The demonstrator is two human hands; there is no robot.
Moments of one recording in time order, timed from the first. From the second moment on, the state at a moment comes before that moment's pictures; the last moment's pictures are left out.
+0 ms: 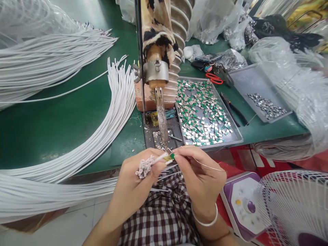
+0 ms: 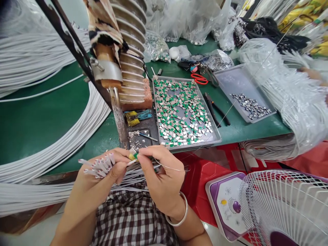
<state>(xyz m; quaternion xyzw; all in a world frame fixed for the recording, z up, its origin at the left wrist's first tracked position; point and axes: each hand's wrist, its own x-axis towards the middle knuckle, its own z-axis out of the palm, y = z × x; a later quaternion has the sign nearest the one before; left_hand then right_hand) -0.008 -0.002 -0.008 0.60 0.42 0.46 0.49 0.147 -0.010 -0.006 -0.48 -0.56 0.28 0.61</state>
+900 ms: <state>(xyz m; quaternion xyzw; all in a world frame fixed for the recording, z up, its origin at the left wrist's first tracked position) -0.003 -0.004 -0.009 0.63 0.42 0.50 0.43 0.159 -0.013 0.011 -0.45 -0.64 0.33 0.53</state>
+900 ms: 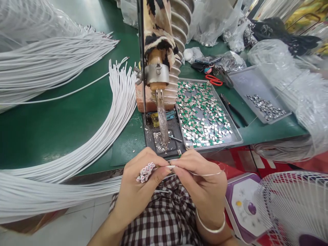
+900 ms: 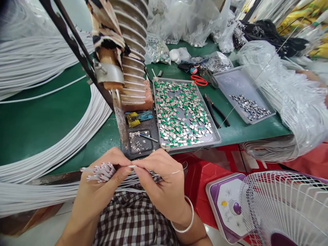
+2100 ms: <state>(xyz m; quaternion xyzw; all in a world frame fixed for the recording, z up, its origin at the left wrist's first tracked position) 0.004 0.005 -0.009 0.55 0.47 0.49 0.49 0.158 0.005 0.002 -0.51 -0.64 0.28 0.50</state>
